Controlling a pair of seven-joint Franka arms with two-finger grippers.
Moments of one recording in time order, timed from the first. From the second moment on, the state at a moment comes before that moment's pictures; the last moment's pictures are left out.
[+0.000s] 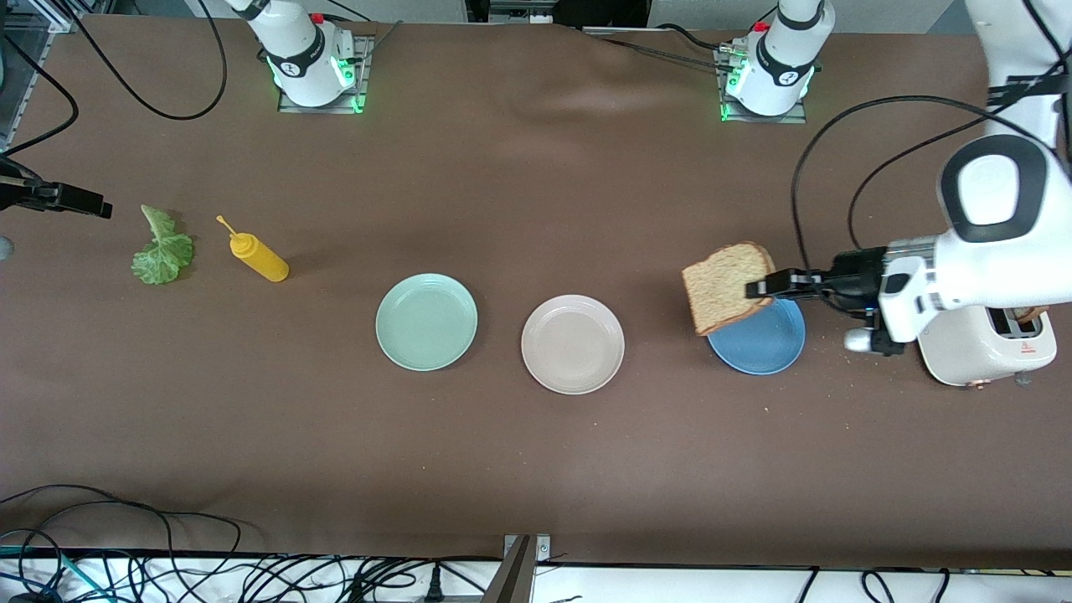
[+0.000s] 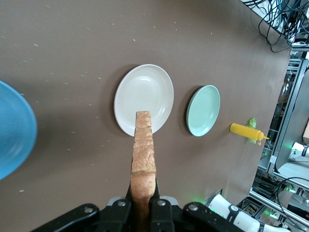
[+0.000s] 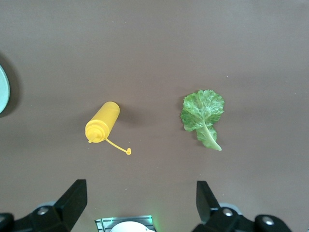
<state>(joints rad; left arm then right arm) -0.03 0.34 -0.05 -1.65 -0.78 1.79 0.08 -0.04 0.11 -0.16 -1.66 -0.04 1.54 -0.10</state>
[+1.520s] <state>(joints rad) -0.33 0.65 -0.07 -1.63 -1.12 2.30 0.01 -0.04 0.11 -0.16 -1.66 -0.04 1.54 -0.10</state>
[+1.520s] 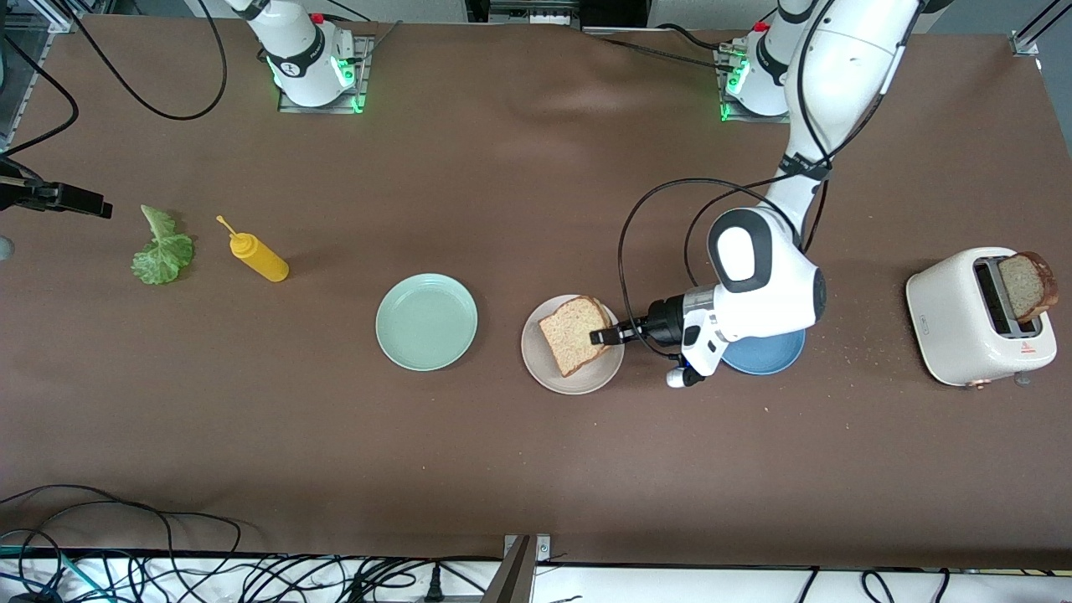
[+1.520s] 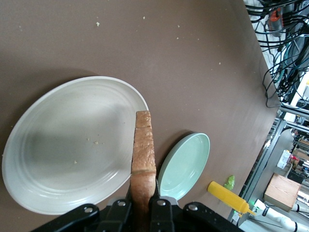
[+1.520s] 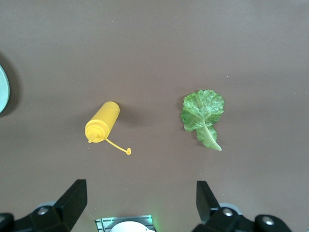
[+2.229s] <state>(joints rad) -0.34 0.70 -0.07 -1.62 -1.12 2.33 0.01 -0.04 0.11 -0.16 -1.66 -0.04 1.54 -0.10</state>
